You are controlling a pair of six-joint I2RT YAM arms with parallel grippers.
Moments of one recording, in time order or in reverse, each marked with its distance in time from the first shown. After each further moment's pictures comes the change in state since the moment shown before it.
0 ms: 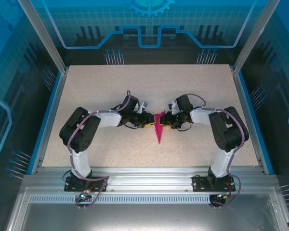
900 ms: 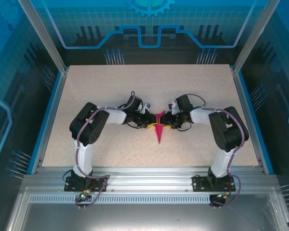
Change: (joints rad) left arm -0.003 0.146 0.086 0.013 0.037 -0.004; right arm 0.000 0.001 0.001 -0.002 0.000 0.000
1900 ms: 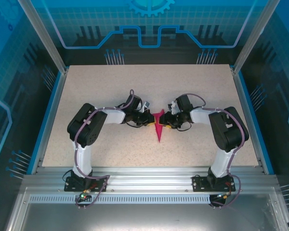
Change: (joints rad) left arm 0.011 -0.040 -0.007 -0.027 -0.050 0.037; right arm 0.000 -0.001 0.002 -0.001 -0.014 -0.019
